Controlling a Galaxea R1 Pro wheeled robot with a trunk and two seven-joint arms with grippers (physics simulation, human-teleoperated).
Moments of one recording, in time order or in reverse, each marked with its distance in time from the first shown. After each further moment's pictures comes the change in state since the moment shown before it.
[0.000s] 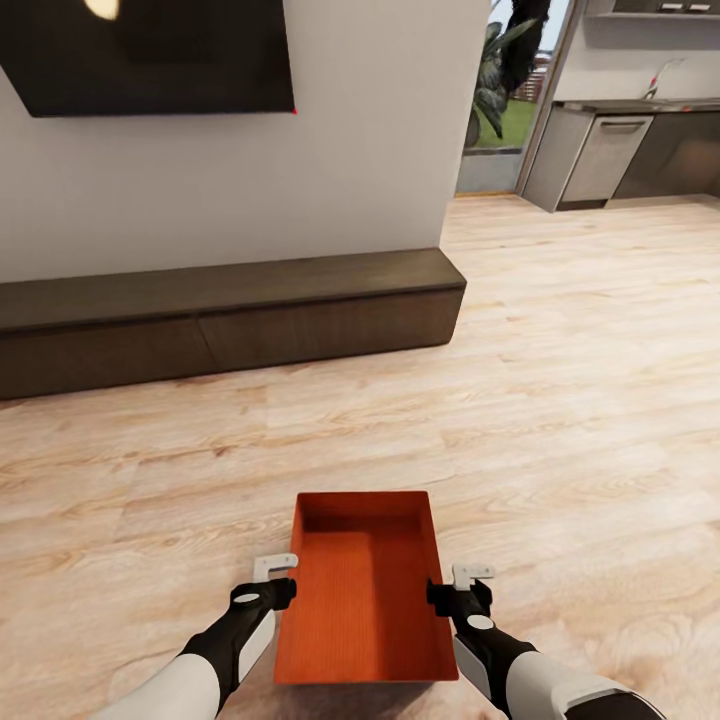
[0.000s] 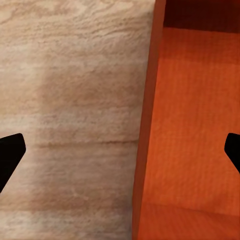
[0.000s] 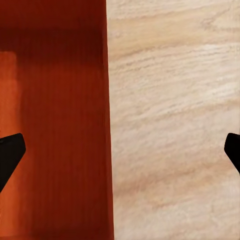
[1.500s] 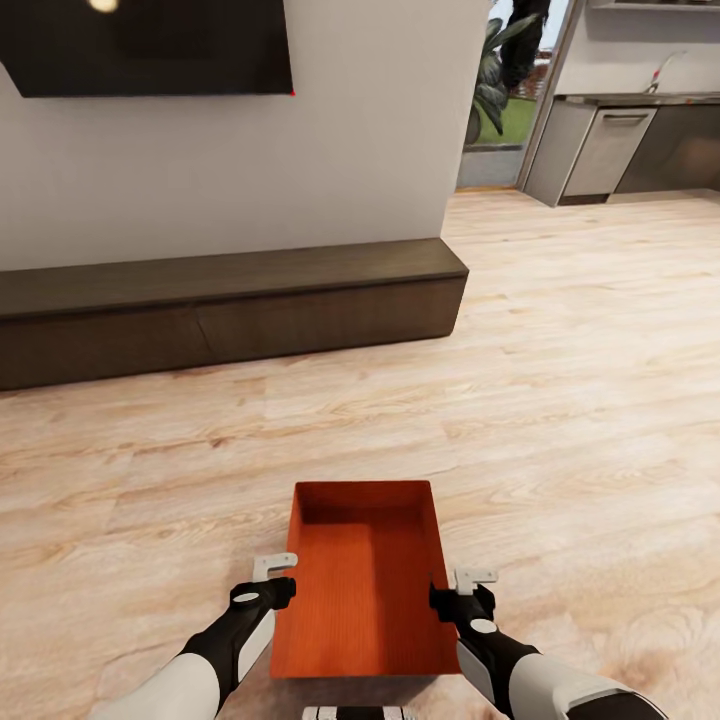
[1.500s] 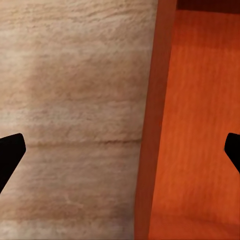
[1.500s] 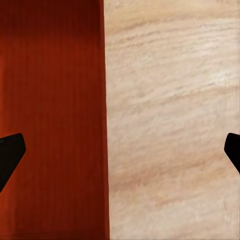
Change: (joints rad) left arm 0.000 0.001 0.000 -0.003 0.000 0.000 0.002; right arm 0.000 -0.007 0.001 0.020 0.001 0.000 0.006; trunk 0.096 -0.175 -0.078
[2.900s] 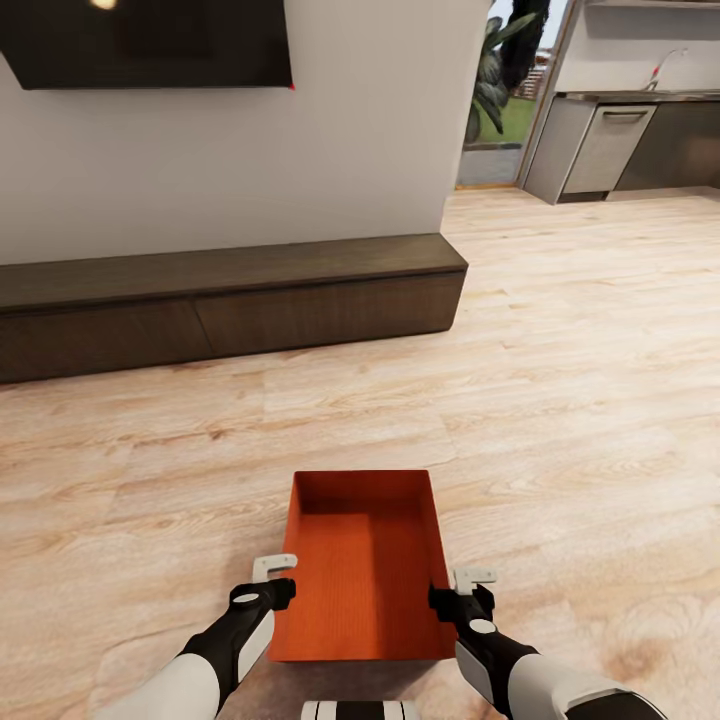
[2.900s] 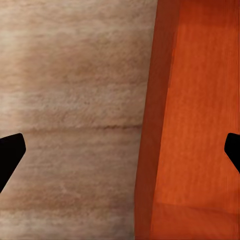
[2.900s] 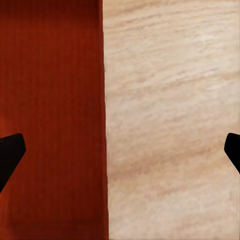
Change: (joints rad) left arm 0.000 0.000 0.001 0.005 0.000 0.000 0.001; right arm 0.000 0.004 0.000 0.001 -0.001 -0.006 -0.005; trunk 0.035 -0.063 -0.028
